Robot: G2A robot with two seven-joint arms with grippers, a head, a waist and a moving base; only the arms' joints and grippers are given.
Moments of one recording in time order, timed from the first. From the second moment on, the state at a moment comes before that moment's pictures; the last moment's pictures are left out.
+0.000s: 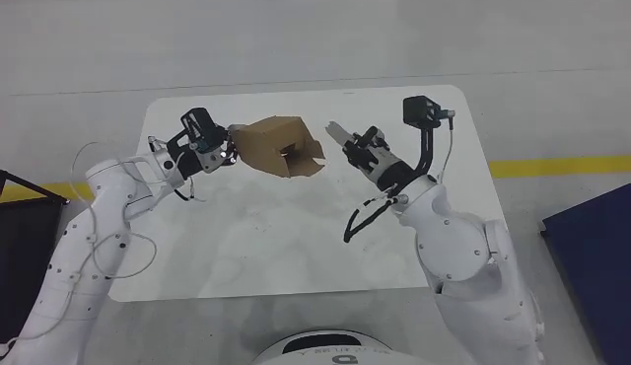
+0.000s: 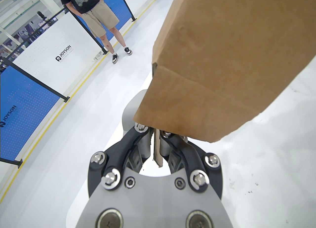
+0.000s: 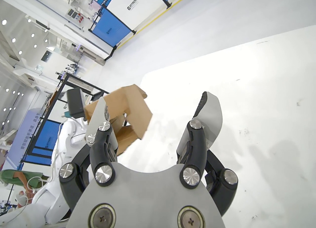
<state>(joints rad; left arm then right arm) 1.29 -0.92 -1.35 -1.70 1.39 -0.75 0.10 -1.52 -1.35 1.21 -2.27 -0.67 0.45 0.57</state>
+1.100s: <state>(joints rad) 1.27 -0.93 -1.33 -1.71 1.42 -0.78 0.10 -1.43 -1.34 1.11 -2.19 -0.76 0.46 0.71</state>
